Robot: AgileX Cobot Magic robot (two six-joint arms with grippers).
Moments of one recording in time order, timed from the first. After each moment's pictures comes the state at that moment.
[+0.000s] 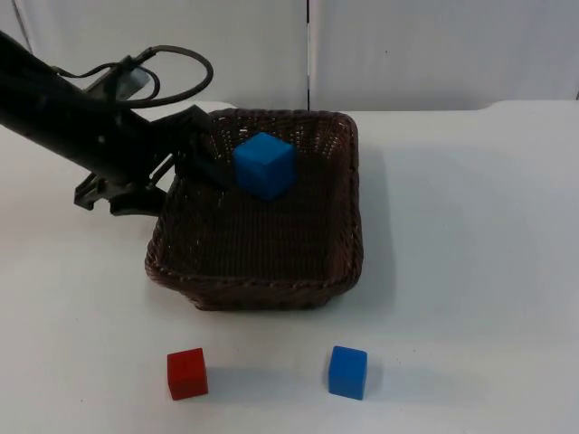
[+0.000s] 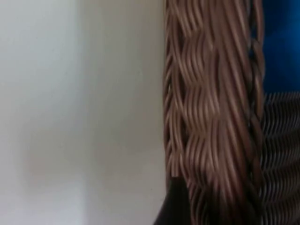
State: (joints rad) right arm 0.86 1.26 -1.26 0.01 0.59 -0.12; left arm -0.08 2.16 -1.27 -1.13 0.66 0.76
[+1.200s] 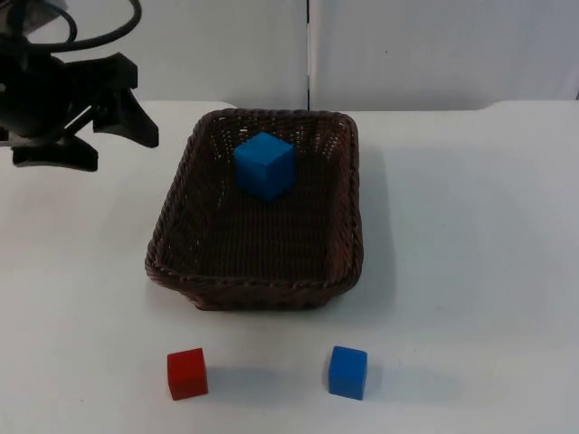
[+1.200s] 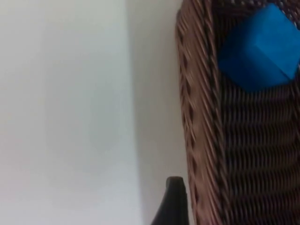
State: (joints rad) right arm 0.86 1.23 -1.26 0.01 0.58 -0.11; left arm -0.01 1.78 -1.03 -0.98 0.56 0.75
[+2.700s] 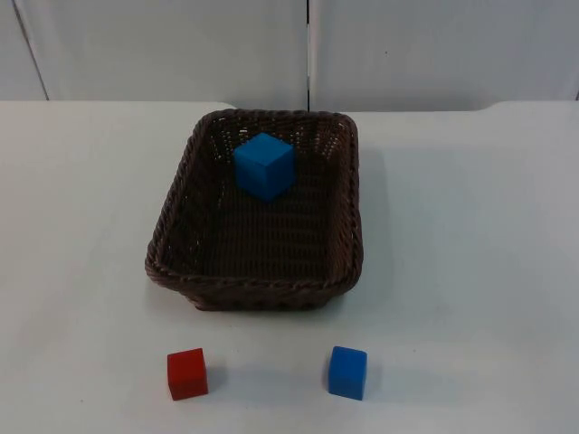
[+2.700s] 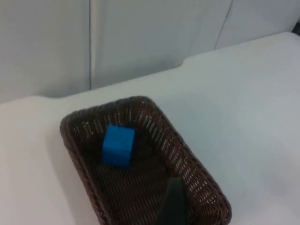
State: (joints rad) right arm 0.86 0.38 -0.63 0.01 0.70 -0.02; left arm -0.01 0.86 -0.78 -0.96 0.75 0.90
